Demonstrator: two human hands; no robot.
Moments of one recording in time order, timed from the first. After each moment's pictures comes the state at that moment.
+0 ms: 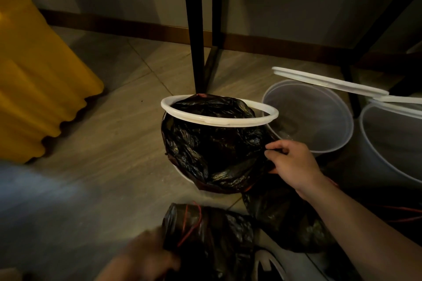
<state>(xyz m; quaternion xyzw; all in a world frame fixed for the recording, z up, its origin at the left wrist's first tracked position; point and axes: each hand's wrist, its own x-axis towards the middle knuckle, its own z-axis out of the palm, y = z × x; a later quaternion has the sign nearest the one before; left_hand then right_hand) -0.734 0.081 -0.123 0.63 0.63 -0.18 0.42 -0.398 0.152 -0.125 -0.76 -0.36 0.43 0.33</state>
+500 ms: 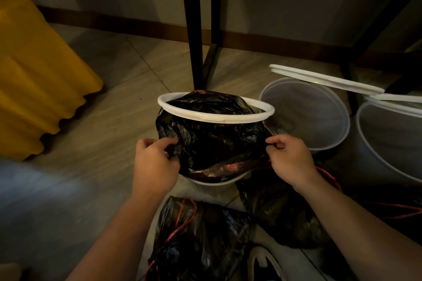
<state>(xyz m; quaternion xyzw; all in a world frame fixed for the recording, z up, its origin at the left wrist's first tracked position) -0.702 0.175 -0.120 0.62 0.72 0.21 0.24 -0.389 0.156 -0.129 -0.78 -0.43 0.35 0.29</state>
